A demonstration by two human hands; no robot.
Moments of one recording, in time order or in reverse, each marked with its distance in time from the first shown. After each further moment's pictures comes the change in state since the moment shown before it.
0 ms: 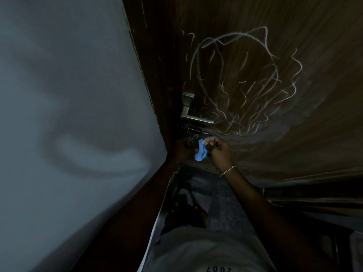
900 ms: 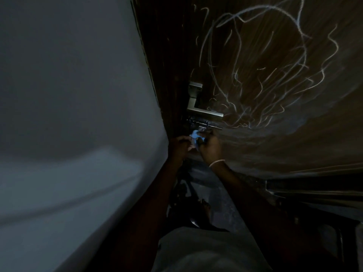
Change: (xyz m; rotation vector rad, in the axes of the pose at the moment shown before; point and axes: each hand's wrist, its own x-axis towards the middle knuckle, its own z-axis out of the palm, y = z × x) left_hand 0.021 -0.034 0.002 -0.558 0.125 -0.334; right_hand 0.020 0.035 0.048 -0.495 0.025 -0.143
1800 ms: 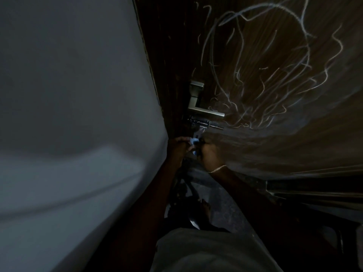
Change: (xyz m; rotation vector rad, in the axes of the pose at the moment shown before) left_hand 0.002 -0.009 -0.007 -0.021 0.040 0.044; right_hand -0.013 0.014 -0.006 -0.484 -0.241 -0.213
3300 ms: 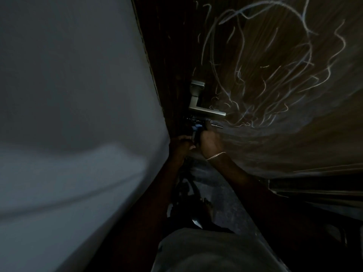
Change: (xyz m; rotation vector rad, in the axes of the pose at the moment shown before) left_hand 0.003 0.003 0.006 -0.067 -0.022 -0.025; right_hand 0.033 -0.010 -0.009 -0.156 0.135 -0.060
